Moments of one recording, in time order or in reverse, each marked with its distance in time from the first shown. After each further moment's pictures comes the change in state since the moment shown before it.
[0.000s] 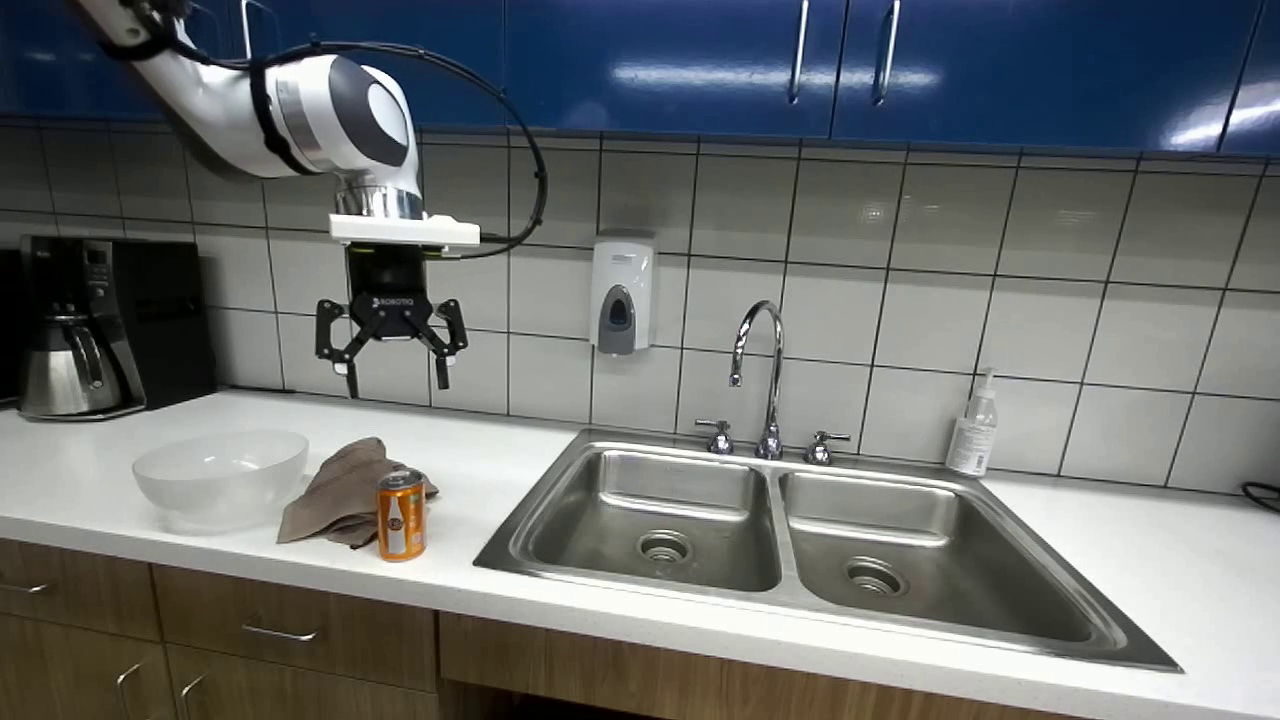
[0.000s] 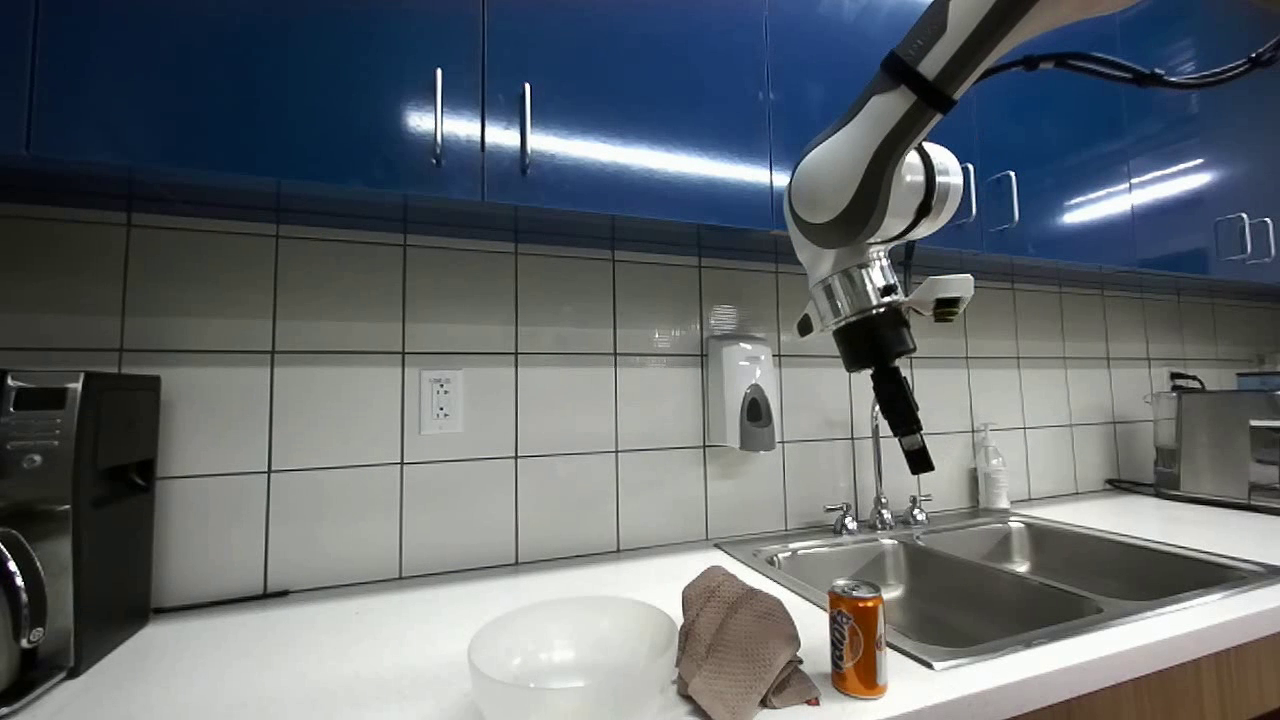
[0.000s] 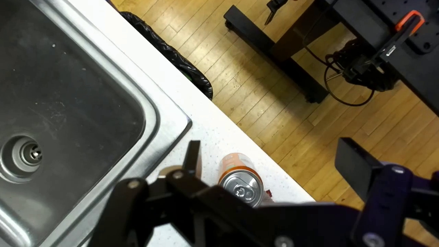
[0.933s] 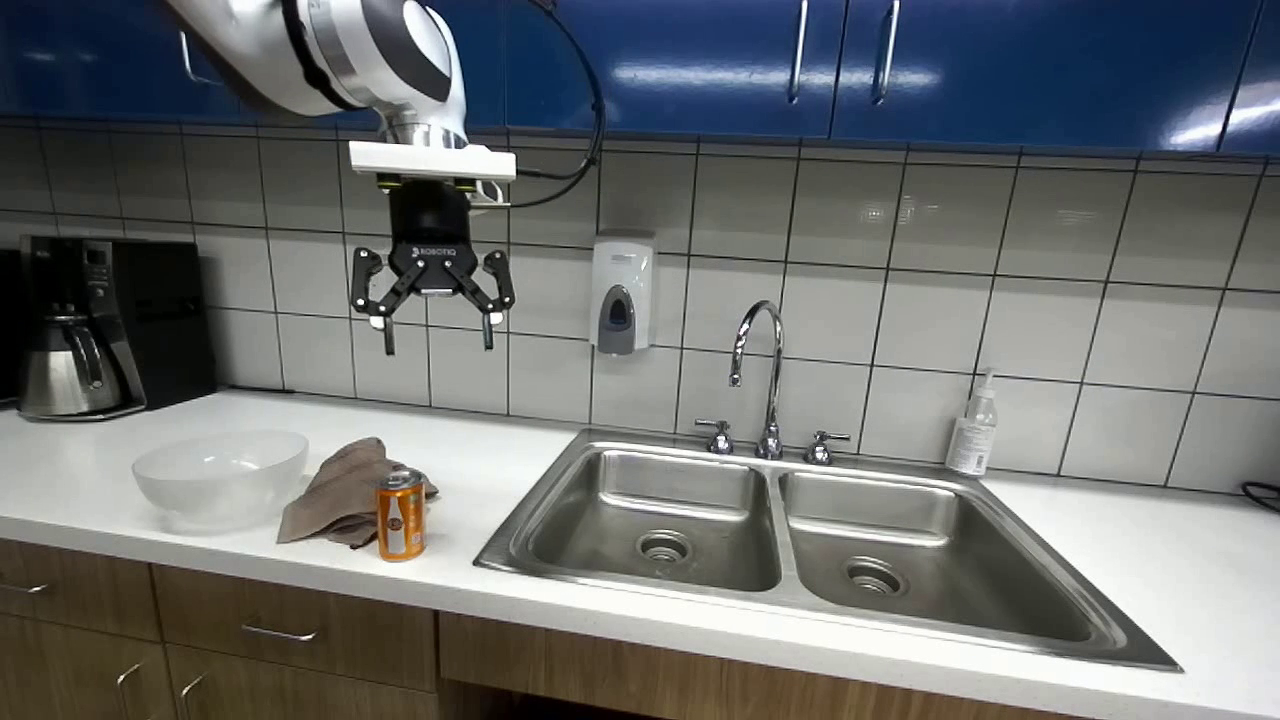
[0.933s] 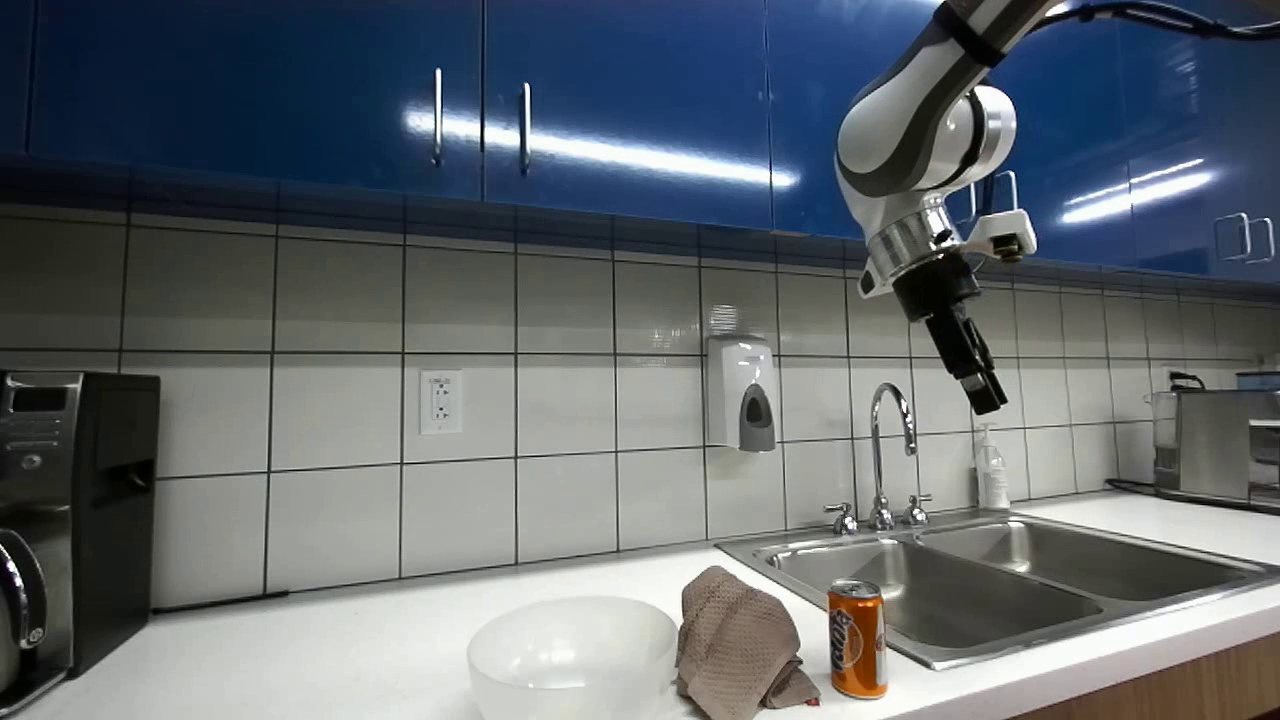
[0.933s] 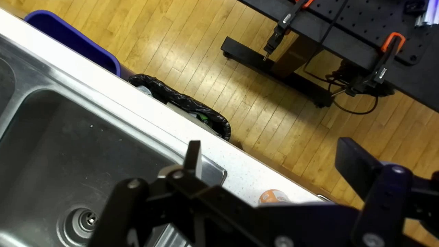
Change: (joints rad) arm -0.053 -0.103 -0.072 0.040 -0.039 -0.179 0.090
